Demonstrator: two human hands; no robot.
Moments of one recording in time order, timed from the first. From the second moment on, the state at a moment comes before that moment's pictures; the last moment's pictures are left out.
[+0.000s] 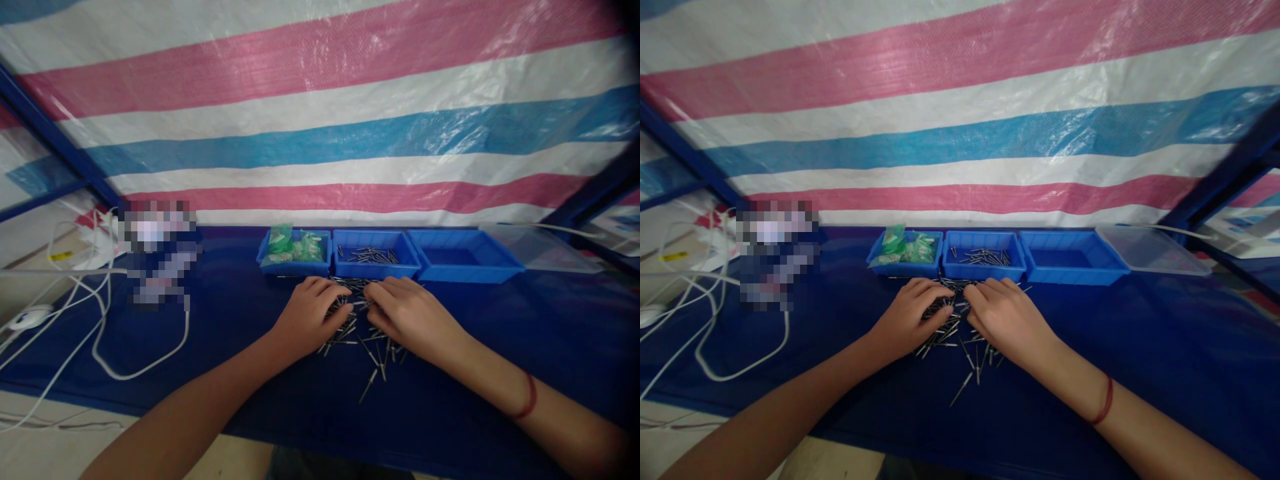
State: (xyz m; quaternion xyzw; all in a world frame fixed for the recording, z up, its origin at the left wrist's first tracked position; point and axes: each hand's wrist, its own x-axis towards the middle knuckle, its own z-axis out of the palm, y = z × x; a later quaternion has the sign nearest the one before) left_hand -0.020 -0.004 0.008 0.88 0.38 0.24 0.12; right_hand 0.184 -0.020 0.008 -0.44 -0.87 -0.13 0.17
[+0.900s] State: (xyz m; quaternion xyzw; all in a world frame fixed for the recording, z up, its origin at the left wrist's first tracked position) left_hand -0.013 -0.009 0.010 0.81 0.40 0.37 0.22; right_hand 0.170 -0.030 -0.001 -0.48 -0.73 0.22 0.43
